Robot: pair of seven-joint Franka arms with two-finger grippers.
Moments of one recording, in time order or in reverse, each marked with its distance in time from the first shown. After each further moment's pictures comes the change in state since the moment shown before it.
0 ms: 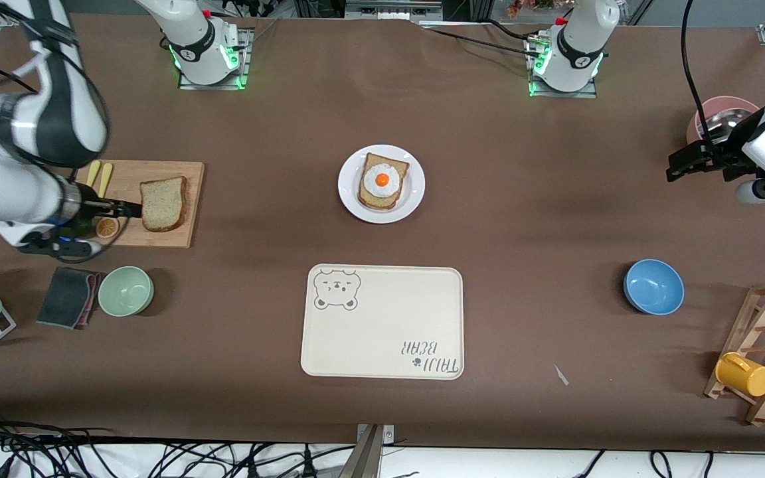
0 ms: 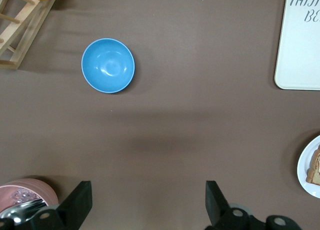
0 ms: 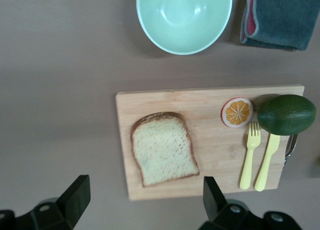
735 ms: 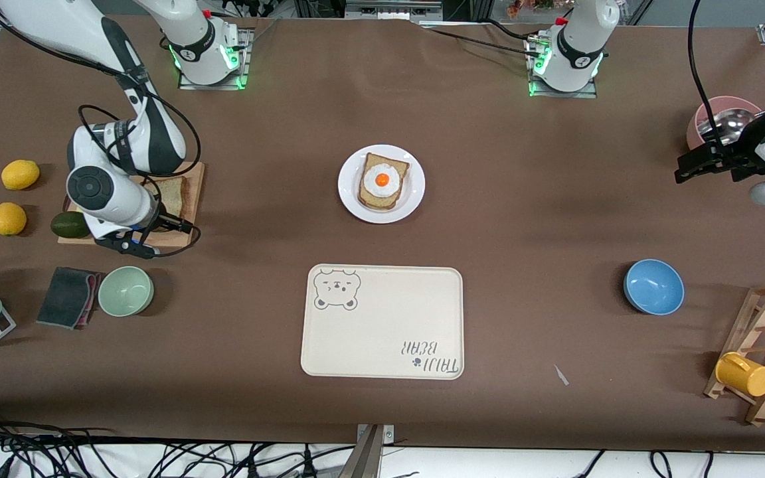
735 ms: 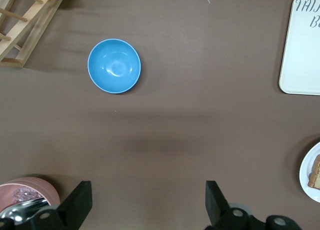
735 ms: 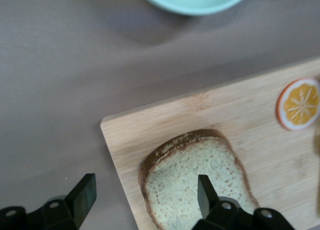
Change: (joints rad) left arm 0.018 0.000 0.005 0.000 0.000 0.005 0.000; right arm 0.062 0.084 -0.004 -0.293 -0.092 0.440 0.373
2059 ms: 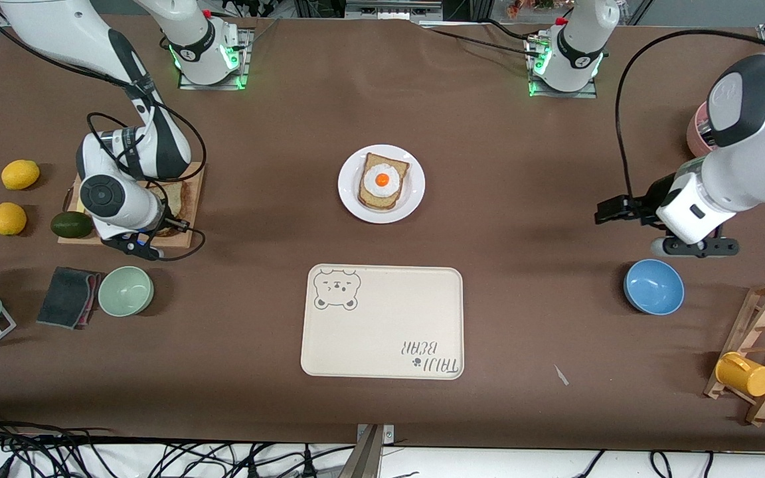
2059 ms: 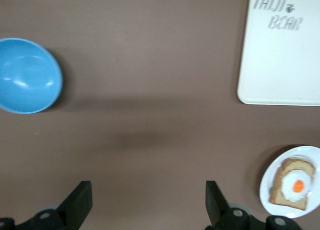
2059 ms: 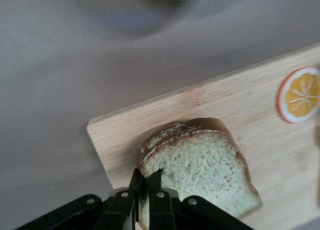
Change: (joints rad) left arm -0.022 0.143 -0.063 -0.123 -0.208 0.251 -0.017; right arm 0.004 0.037 0.006 0.078 -0.021 -0.103 0.041
